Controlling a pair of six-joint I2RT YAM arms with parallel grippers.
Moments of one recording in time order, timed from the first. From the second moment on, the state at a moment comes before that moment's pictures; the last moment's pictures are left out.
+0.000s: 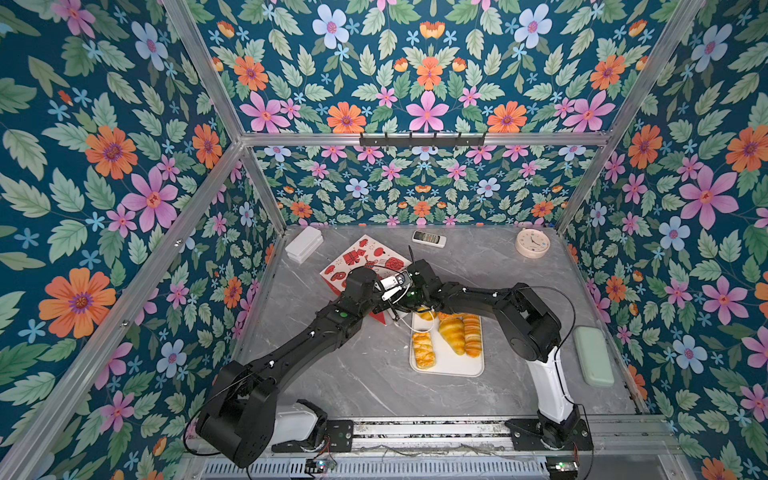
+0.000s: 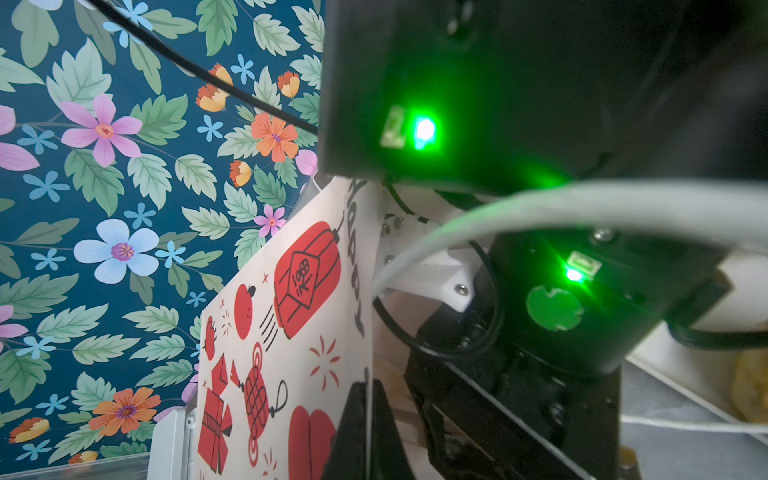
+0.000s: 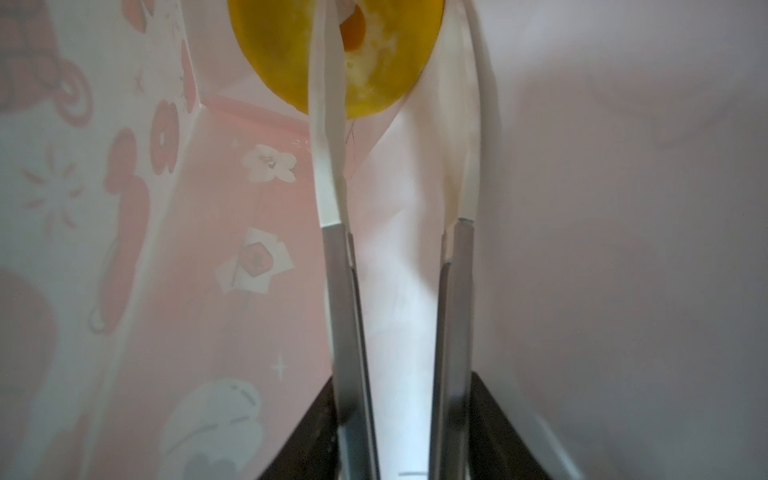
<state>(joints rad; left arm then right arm) -0.56 1.30 0.78 0.04 -0.02 0.72 0.73 2.15 1.43 0.07 -0.49 0.90</state>
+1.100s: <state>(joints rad) -0.56 1.29 0.75 0.05 -0.02 0.70 0.70 2.10 1.32 0.17 -0.57 0.92</state>
